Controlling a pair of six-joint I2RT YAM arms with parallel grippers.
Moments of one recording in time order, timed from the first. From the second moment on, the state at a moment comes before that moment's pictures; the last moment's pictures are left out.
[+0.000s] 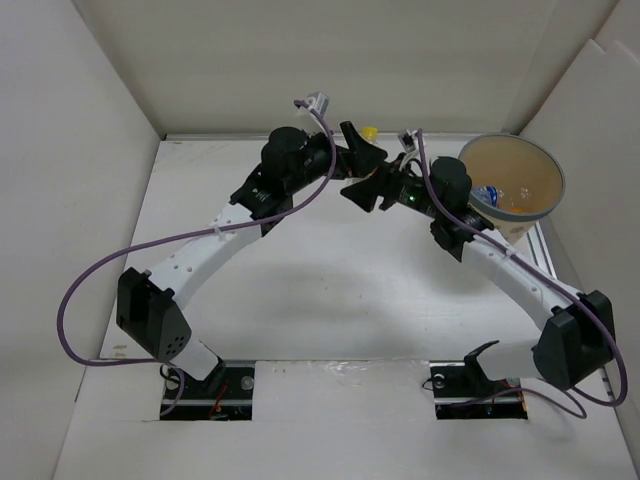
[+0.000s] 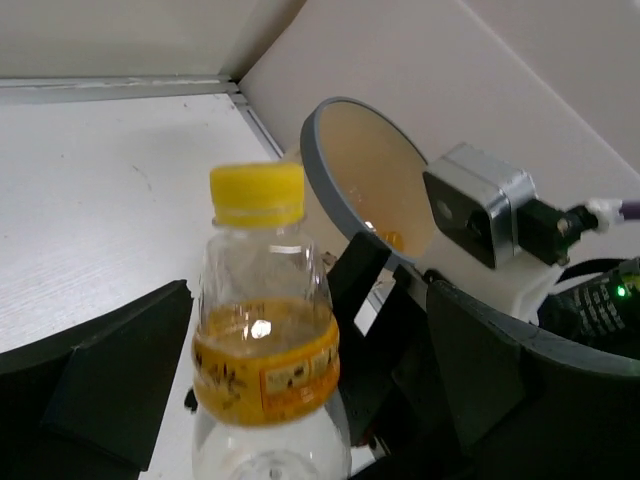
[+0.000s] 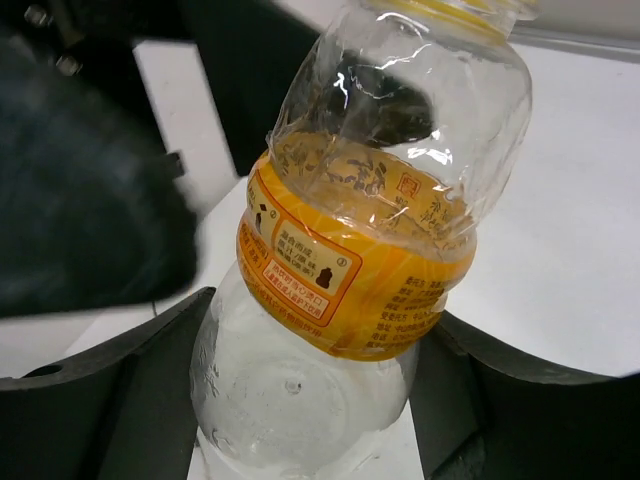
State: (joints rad) left arm -0.65 1.52 1.43 0.07 0.21 -0.68; right arm 0.49 1.33 1.05 0.25 -0.49 0.49
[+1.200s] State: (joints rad) left arm -0.67 1.39 1.48 -0.22 -0.17 -0.59; right arm -0.19 1.08 1.12 -0.18 -0.09 0.43
